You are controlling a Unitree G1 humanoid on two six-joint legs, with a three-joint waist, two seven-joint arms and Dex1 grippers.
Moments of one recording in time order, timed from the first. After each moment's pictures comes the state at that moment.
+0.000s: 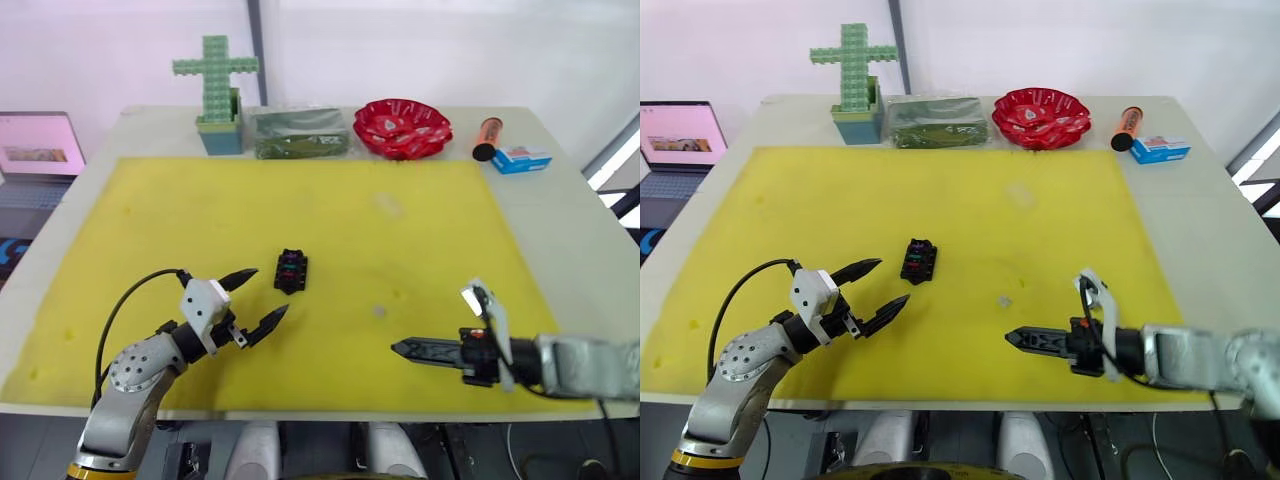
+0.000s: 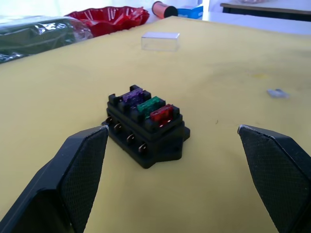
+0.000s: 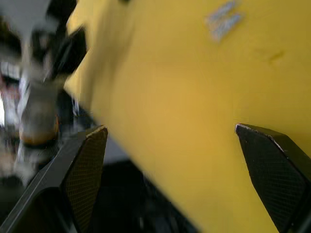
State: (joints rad) left arm 0.14 0.46 0.01 -0.37 -0.34 0.09 -0.71; right arm -0.14 -1.09 -0.12 -0.29 1.84 1.32 0.26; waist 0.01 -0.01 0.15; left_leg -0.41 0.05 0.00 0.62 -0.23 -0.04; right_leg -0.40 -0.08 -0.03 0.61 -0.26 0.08
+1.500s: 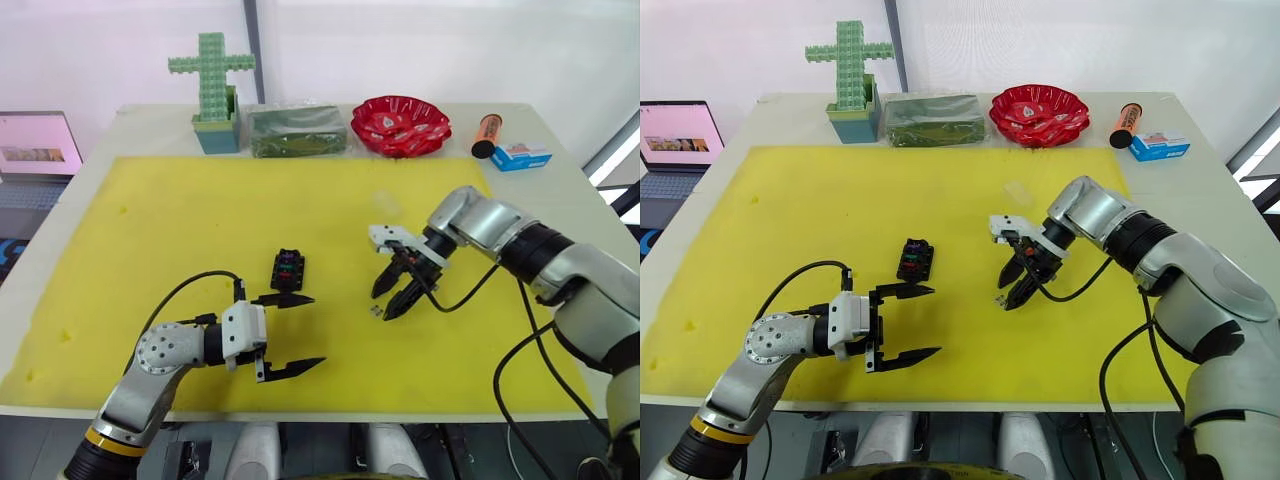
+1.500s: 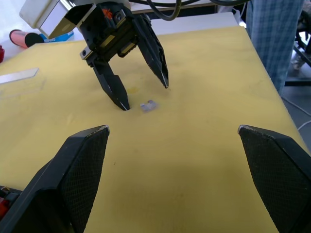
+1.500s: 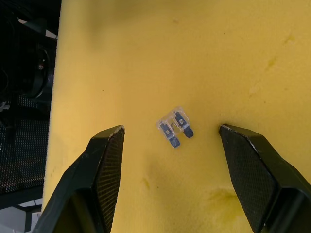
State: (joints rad) left arm 0.00 0.56 -0.18 -0.30 -0.32 -0.06 -1.04; right arm -1.21 -0.76 1.10 0.57 0.53 0.47 1.60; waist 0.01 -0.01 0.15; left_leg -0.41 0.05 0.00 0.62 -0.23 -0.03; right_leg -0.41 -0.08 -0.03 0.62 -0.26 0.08
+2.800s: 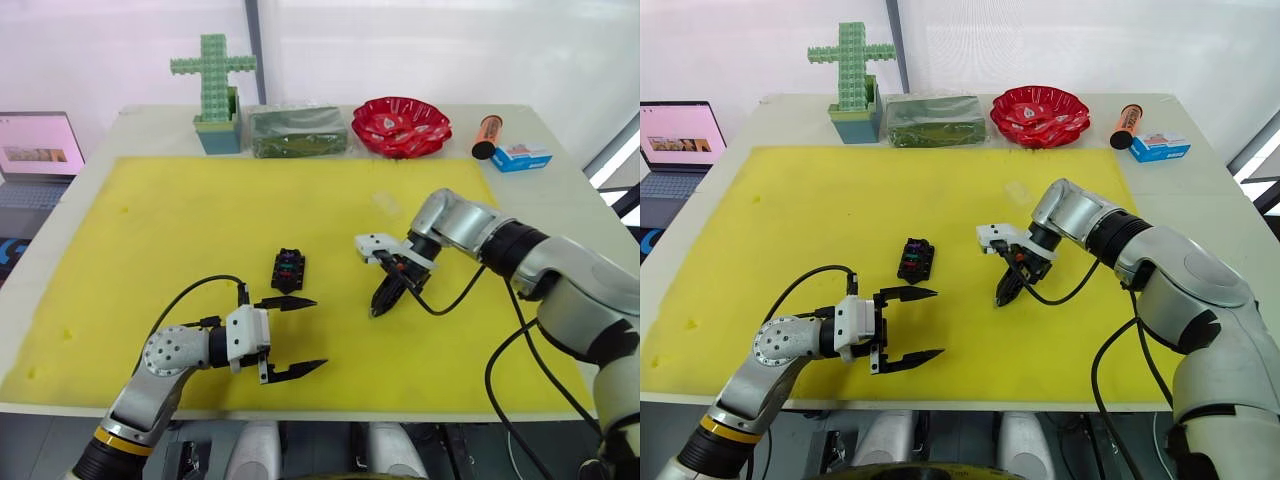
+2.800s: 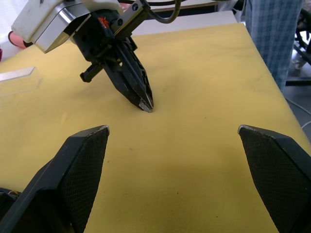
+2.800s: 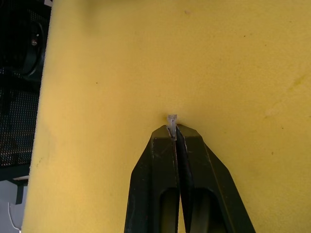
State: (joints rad) left arm 0.00 0.54 -0.21 -0.26 -0.30 -0.11 -1.04; right arm -1.26 -0.69 1.24 0.67 0.53 0.34 1.61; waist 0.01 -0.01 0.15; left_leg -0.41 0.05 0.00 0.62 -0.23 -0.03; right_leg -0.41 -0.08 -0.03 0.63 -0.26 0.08
